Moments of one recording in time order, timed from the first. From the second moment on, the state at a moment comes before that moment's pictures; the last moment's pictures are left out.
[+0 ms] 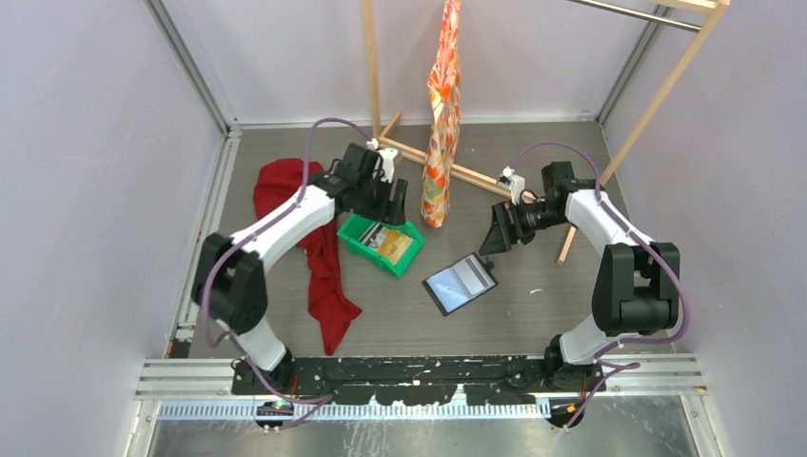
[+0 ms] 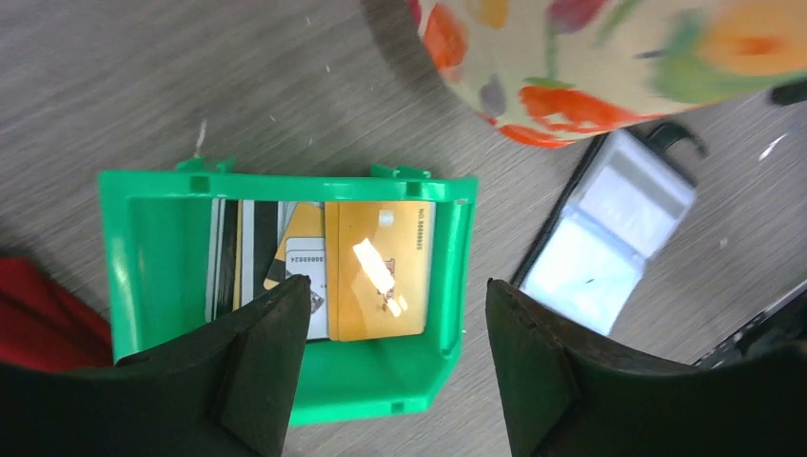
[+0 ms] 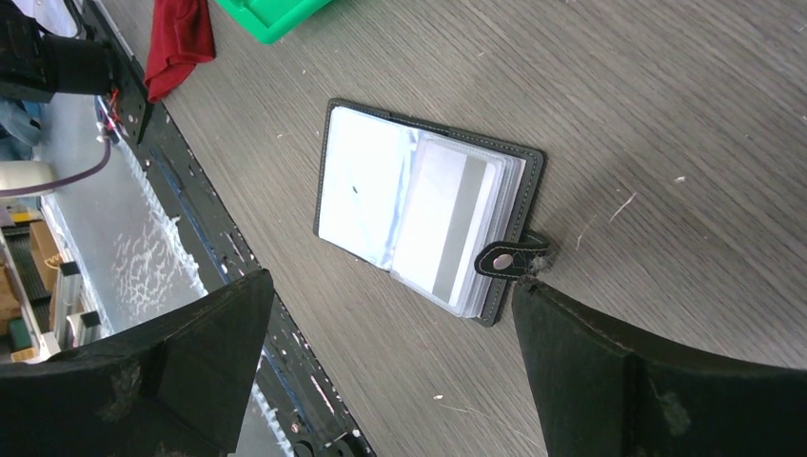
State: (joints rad) left arm -0.54 1.60 1.31 -0.52 0.18 -0.23; right arm 0.02 1.56 1.08 -0.85 -0.87 -0.42
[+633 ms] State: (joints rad) left arm -0.53 1.85 1.33 -0.57 0.26 -0.19; right arm -0.03 1.63 1.12 -0.90 -0.89 -0.45
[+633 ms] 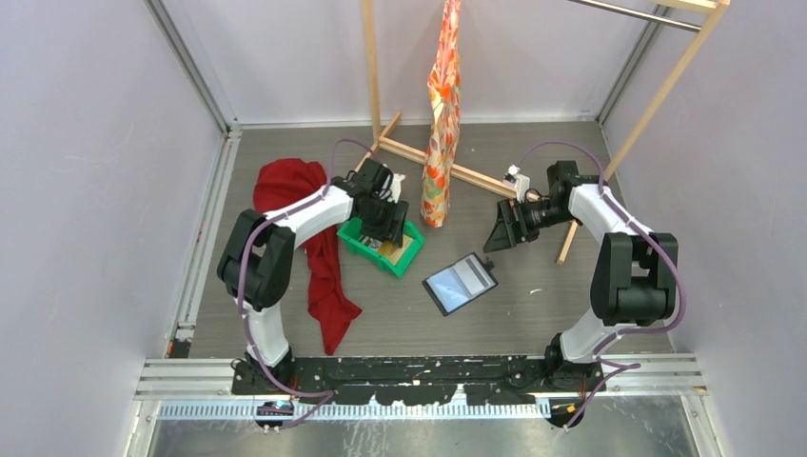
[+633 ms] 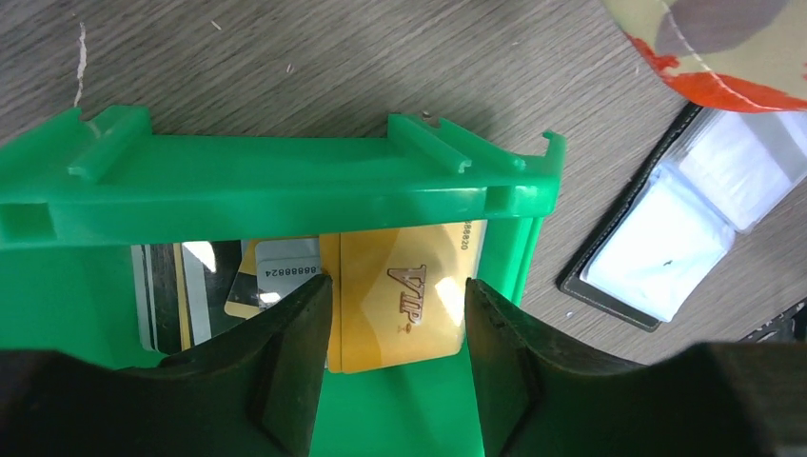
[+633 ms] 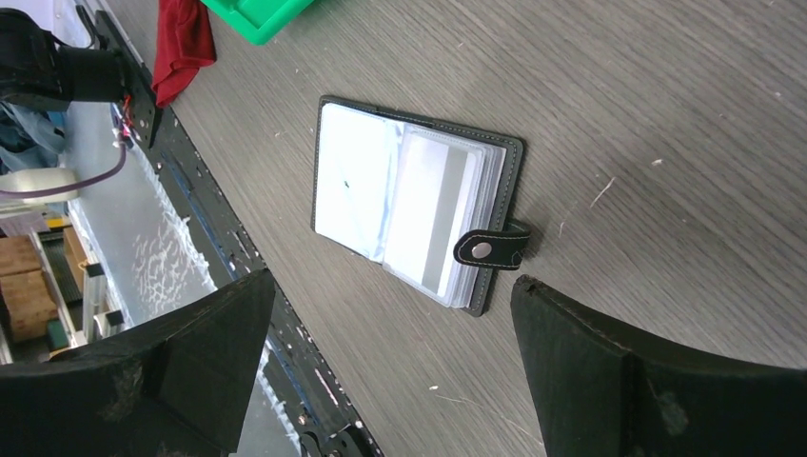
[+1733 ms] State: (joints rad) left arm -0.54 1.81 1.21 -0.43 0.29 -0.29; right arm -0.03 1.63 1.12 -0.94 -0.90 -0.48
